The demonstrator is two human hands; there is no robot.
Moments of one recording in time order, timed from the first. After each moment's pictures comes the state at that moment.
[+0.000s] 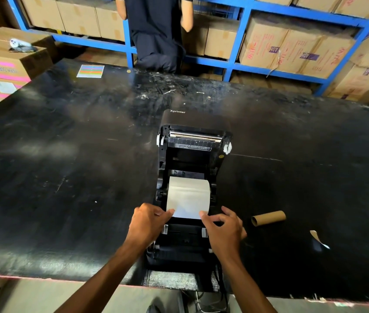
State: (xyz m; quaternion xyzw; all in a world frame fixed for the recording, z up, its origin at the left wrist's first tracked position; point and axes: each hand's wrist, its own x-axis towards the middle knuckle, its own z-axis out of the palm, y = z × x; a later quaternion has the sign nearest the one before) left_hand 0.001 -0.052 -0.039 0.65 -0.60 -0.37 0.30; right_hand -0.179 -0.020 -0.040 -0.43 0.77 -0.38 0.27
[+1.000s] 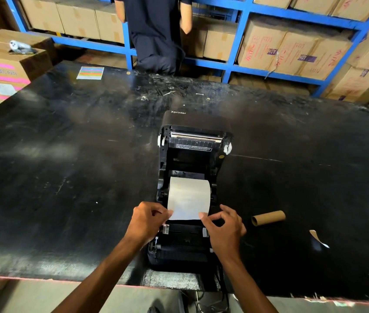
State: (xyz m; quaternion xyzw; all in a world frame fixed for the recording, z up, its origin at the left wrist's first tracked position) left_hand 0.007 -0.053 -0.031 0.63 -0.57 -0.43 0.30; right_hand -0.183 -0.022 -0.053 -0.47 0.76 -0.39 0.24
